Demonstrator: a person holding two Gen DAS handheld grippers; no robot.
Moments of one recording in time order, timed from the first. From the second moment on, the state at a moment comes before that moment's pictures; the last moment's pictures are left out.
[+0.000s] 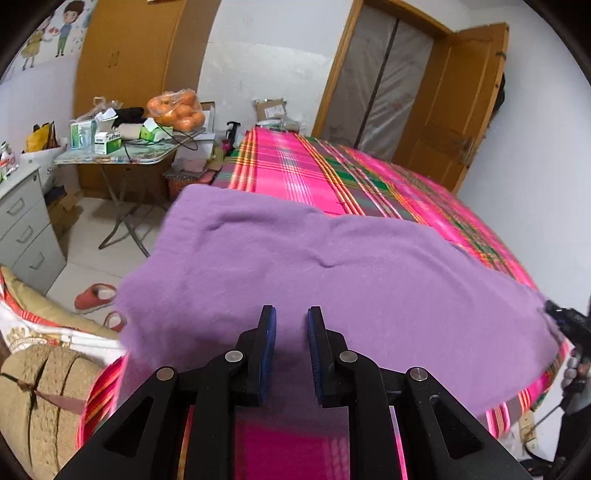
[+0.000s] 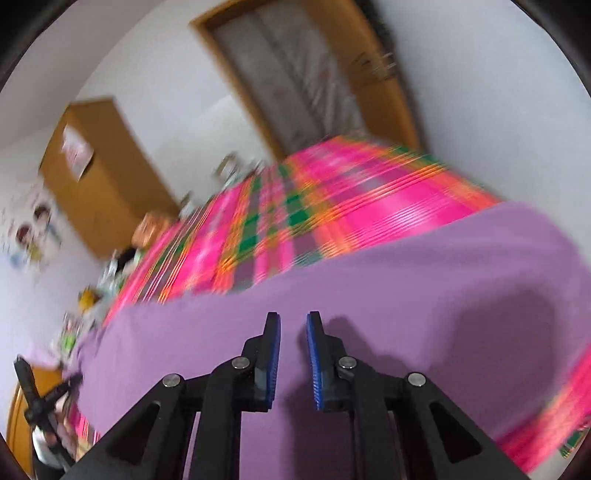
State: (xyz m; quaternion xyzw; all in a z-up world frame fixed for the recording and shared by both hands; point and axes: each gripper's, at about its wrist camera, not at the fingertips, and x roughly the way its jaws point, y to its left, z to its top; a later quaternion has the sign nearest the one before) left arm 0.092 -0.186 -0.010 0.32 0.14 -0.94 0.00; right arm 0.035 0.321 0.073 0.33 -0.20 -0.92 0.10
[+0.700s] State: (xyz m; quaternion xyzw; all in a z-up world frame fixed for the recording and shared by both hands) left arm -0.024 -0.231 0.000 0.38 0.16 -0.91 0.00; right arm -0.086 0.056 0.072 0.44 -0.16 -0.82 0.34
